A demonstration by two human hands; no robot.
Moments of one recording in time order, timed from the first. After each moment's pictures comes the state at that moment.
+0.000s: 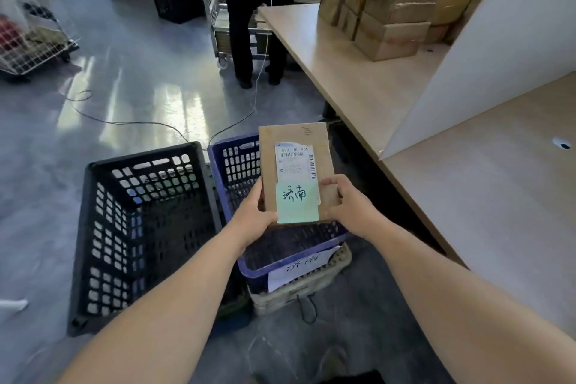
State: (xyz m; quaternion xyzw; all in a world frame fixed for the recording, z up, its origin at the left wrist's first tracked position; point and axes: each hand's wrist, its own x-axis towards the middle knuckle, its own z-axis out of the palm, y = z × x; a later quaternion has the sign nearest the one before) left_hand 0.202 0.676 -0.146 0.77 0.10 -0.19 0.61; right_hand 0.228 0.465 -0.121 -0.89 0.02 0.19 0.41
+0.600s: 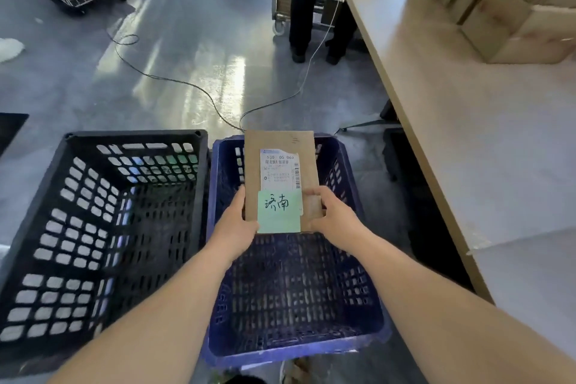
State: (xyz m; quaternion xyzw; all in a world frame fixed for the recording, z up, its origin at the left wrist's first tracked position) left_hand 0.357 0.699 -0.269 0.75 0.30 -0.13 0.57; right_hand 0.438 0.513 -0.243 -0.86 -0.08 0.34 0.37
